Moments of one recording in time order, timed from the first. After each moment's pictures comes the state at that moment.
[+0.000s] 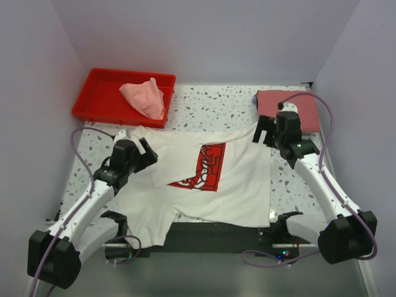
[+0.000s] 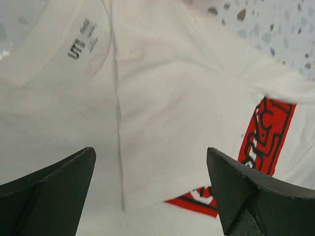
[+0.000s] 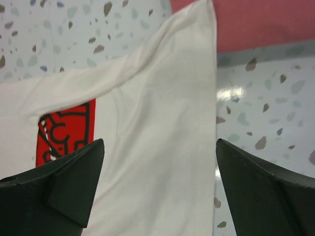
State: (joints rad) left arm -0.28 0.93 0.58 -0.31 -0.17 -0.70; right arm 0.22 1.16 0.99 -0.47 0.22 0.34
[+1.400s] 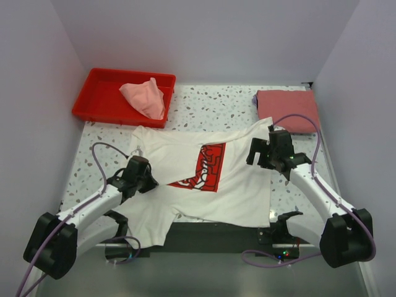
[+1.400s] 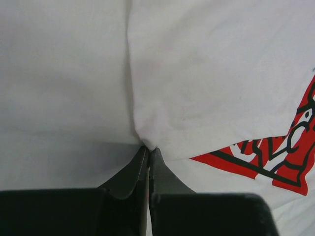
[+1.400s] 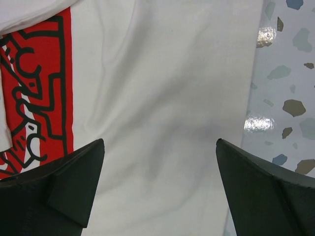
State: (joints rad) left arm -0.44 0.99 0.35 -0.31 -0.07 -0.86; right arm 0.25 1.11 0.70 -0.48 0.04 0.43
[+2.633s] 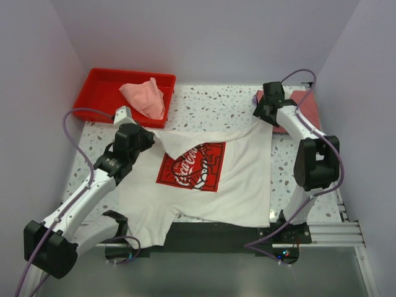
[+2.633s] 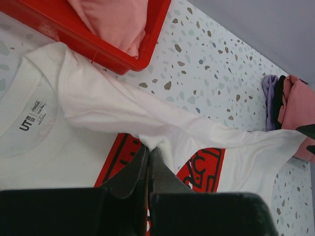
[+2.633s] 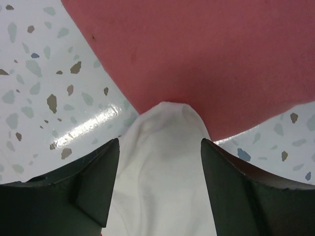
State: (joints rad) left arm -0.41 0.99 0.76 -0.23 -0.31 -0.76; right arm 0.14 1.81 1.43 -0.53 0.36 0.59
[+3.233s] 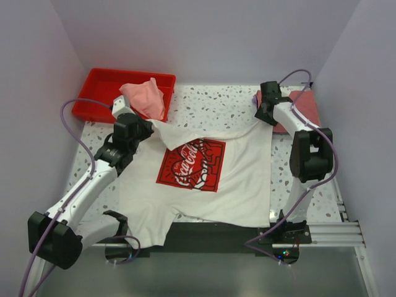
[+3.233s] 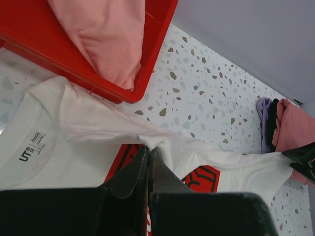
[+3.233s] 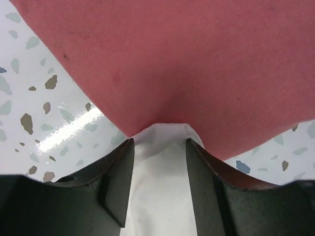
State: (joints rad) left arm -0.37 1.08 0.86 -0.18 -0.31 -0.72; right arm 0.13 1.94 1.52 -0.57 0.40 0.60
